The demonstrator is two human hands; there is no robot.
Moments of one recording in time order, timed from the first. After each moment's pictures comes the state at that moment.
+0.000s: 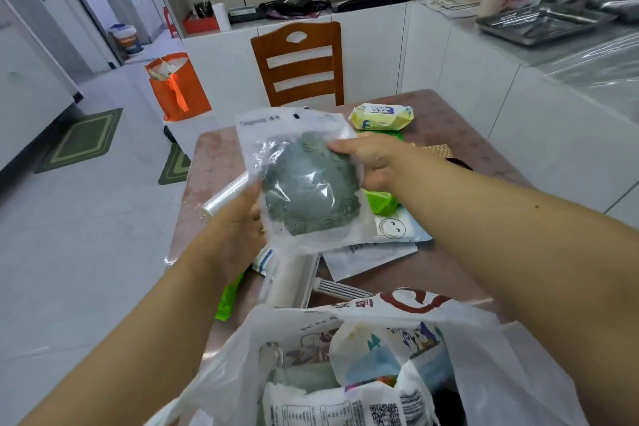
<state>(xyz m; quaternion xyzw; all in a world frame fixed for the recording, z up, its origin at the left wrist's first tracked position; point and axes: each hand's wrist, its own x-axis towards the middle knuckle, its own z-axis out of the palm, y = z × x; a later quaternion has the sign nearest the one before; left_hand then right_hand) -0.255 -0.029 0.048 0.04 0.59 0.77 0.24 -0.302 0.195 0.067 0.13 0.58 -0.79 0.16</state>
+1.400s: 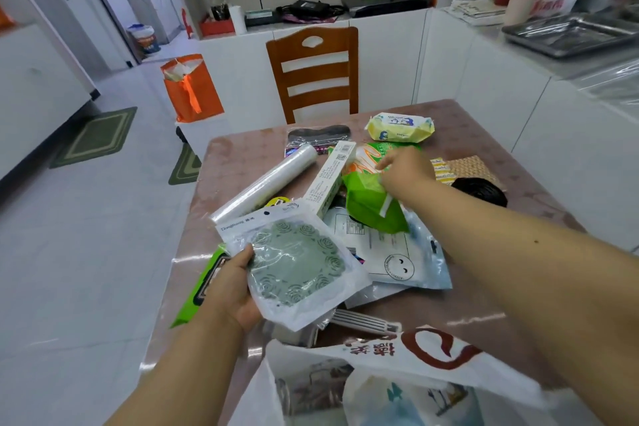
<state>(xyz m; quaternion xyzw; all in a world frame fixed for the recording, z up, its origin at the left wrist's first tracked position) -0.266 -0.038 -0.013 -0.23 0.40 0.85 0.24 -0.349 0.230 0.021 0.21 0.93 -0.30 -0.05</state>
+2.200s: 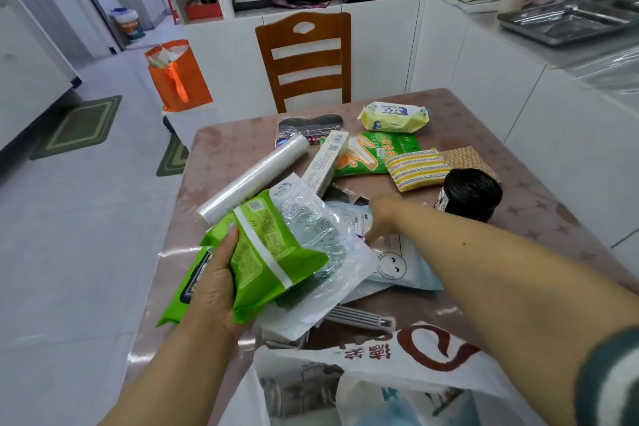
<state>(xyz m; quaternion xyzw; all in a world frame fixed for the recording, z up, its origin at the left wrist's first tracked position) -0.261 -0.034 -0.010 -0.20 0.37 0.88 0.22 -0.339 0.221 -0.039 0.08 0.95 -0.09 0.27</state>
